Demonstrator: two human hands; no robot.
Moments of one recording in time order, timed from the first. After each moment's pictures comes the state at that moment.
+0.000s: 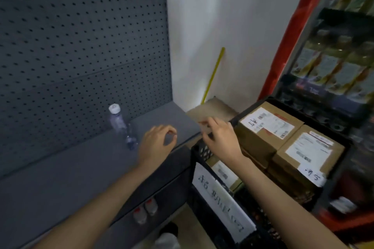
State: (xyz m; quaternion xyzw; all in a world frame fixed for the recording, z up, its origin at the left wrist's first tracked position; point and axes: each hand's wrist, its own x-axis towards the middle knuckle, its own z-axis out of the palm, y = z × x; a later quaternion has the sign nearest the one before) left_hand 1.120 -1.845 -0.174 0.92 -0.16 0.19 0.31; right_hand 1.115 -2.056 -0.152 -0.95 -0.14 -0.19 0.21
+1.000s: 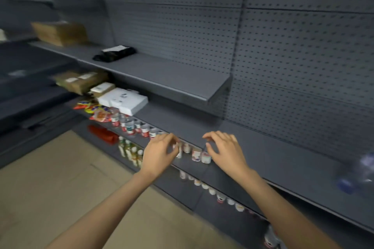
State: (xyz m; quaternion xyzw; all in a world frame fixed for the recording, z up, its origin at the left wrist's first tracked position) left_hand 0.621 -1.499 -0.133 0.86 0.38 0.31 0.10; right_hand 0.822 -1.596 -0.123 -0.69 -0.66 -0.04 0.28
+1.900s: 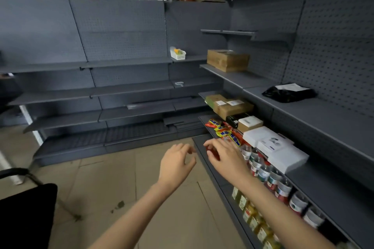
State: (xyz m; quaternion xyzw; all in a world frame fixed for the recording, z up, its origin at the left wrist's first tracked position) left_hand 0.203 -1.288 -0.110 0.68 0.64 0.35 -0.04; right_hand 0.375 -1.244 -0.088 -0.42 -0.86 0.07 0.28
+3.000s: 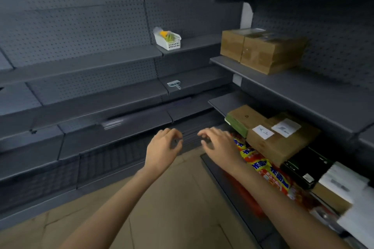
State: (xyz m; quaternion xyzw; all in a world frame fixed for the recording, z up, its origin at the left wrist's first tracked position) left_hand -0.096 -0.710 -0.125 0.71 0.64 0.31 0.02; right_hand 0.097 -0.677 -0.132 -0.47 -0.82 0.10 0.30
